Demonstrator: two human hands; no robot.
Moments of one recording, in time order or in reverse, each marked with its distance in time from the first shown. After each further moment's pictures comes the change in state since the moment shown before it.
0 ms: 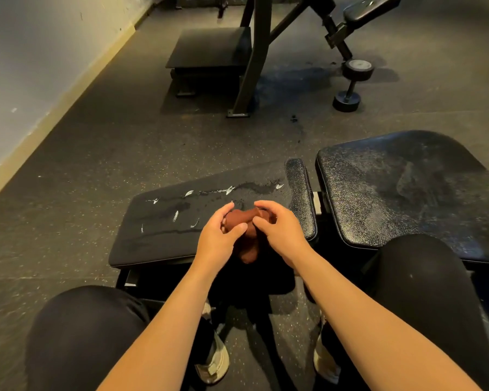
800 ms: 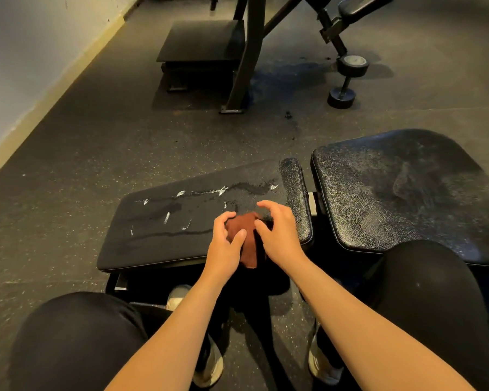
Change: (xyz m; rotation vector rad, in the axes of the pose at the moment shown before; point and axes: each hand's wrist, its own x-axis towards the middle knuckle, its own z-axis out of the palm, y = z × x) left_hand 0.007 -0.028 0.035 -0.061 0.015 -0.019; right_hand 0.005 0.020 0.004 -0.144 0.110 -0.021
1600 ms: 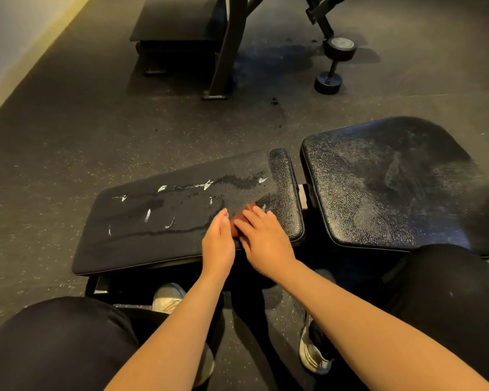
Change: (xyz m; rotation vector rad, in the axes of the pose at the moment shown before) left_hand 0.031 -0.023 0.030 0.087 0.098 -0.094; right_hand 0.004 0.040 0.017 -0.735 -0.073 -0.465
